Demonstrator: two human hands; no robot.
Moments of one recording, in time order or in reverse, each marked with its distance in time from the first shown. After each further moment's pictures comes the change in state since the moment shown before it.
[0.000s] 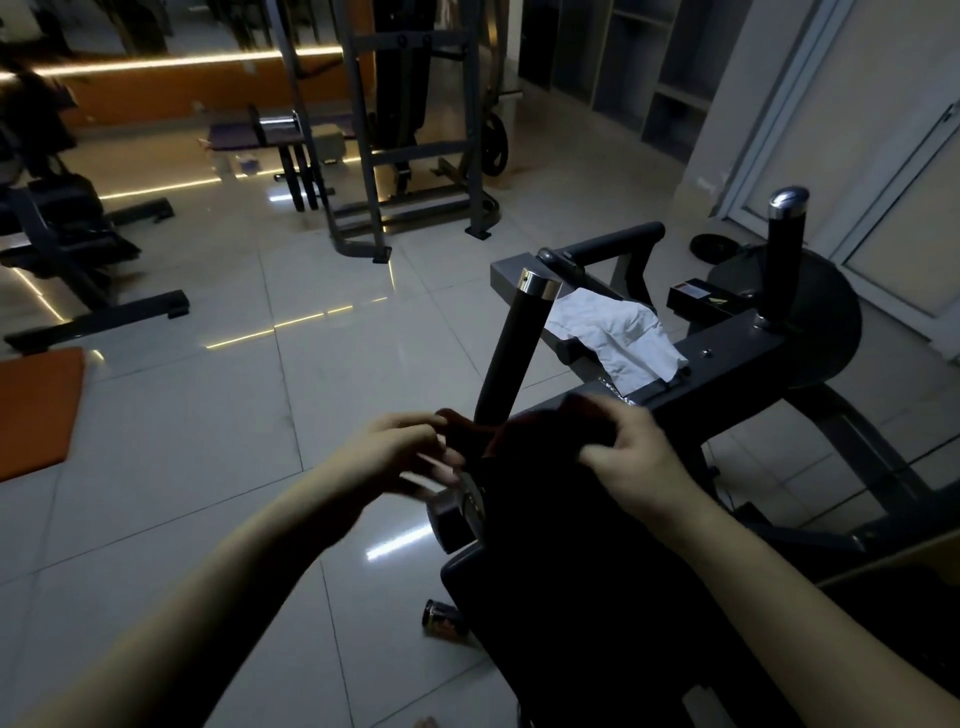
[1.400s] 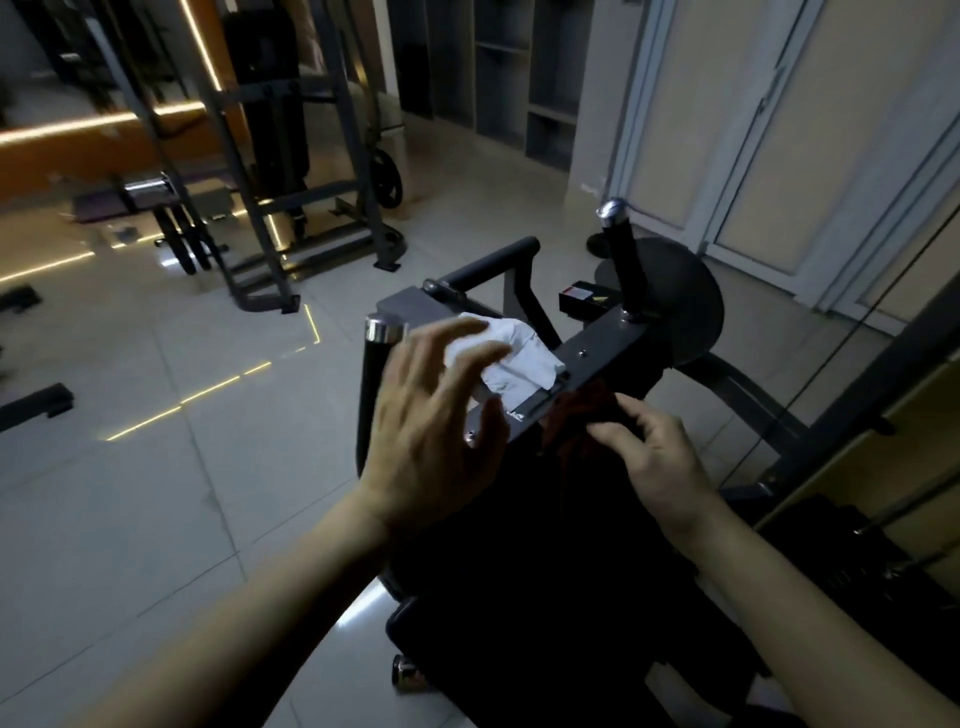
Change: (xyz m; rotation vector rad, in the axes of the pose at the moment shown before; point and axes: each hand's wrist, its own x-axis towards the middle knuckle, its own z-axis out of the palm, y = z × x) left_hand 0.028 0.068 0.125 0.742 0.416 1.436; right_hand -0.047 0.001 -0.097 0.232 0.313 0.056
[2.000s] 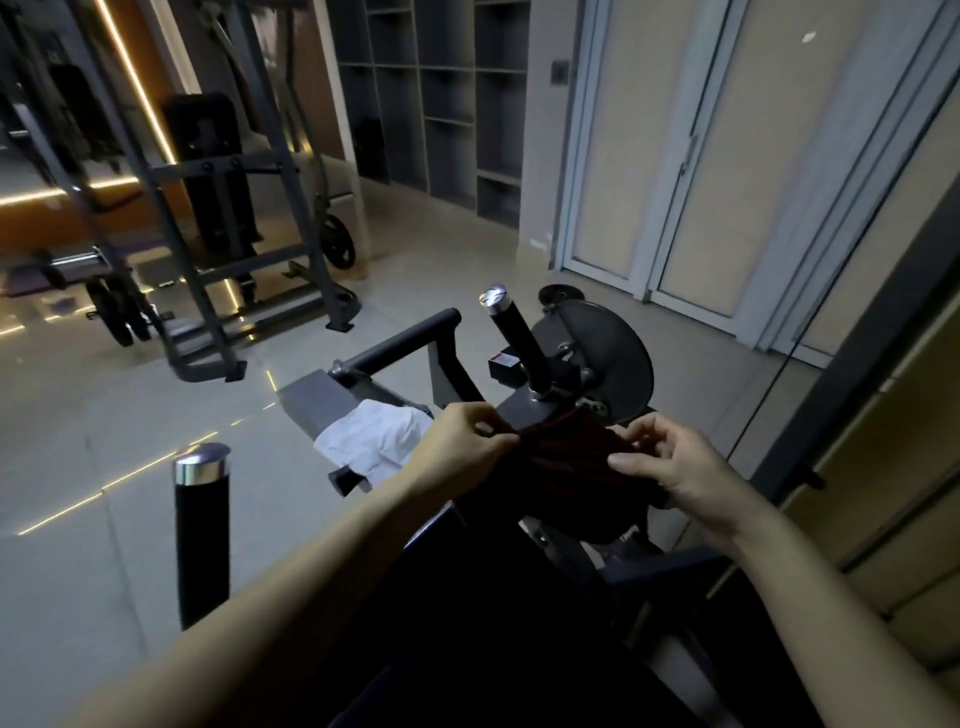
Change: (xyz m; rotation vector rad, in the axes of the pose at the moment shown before) left_hand 0.098 0.003 0.165 -0.340 -0.610 -0.839; right_hand 0.082 0.013 -0.171 -0.040 0.047 0.209
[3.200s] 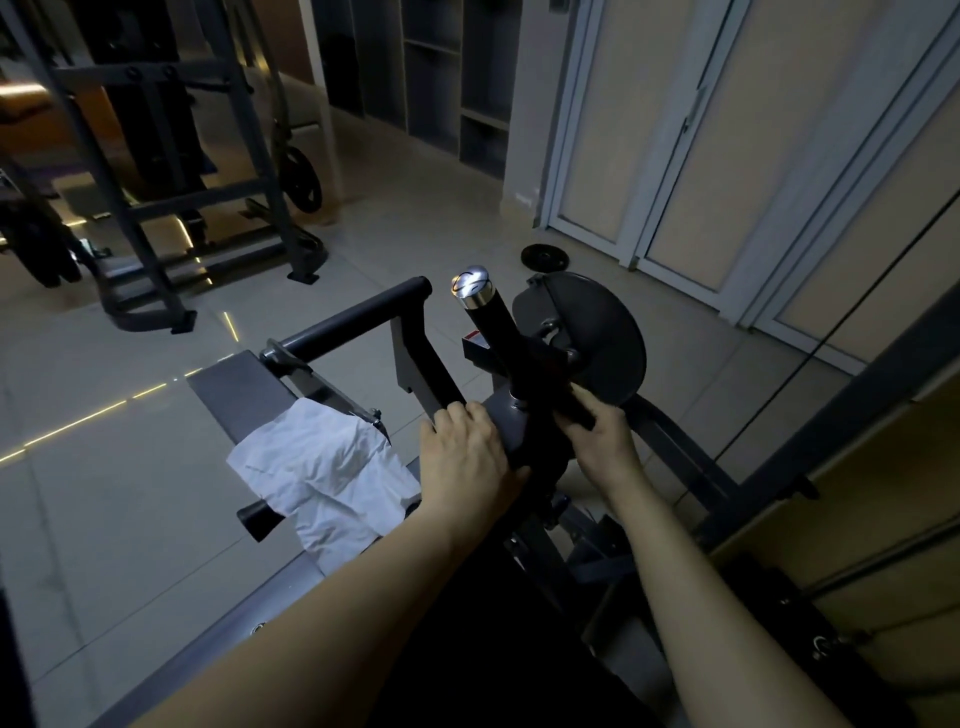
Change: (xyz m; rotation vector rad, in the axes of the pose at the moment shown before) left_hand 0.091 -0.045 0.092 0.782 0.207 0.104; right_hand 0.166 0.069 0.026 -0.067 0.122 -0.170
